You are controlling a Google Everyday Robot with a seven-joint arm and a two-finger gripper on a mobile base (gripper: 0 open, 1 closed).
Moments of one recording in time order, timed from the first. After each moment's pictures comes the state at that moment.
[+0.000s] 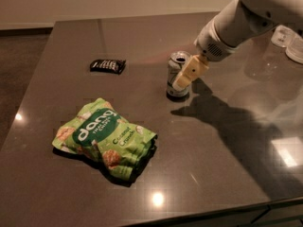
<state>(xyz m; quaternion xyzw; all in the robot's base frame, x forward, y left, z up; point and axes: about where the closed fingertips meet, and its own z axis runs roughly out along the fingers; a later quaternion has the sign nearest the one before) 0.607 -0.104 0.908 -0.53 0.79 0.07 0.30</state>
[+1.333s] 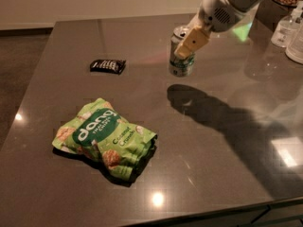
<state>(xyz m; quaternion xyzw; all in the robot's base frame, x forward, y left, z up) 0.604 -0.093 0.977 -0.55 0.77 0.10 0.30</state>
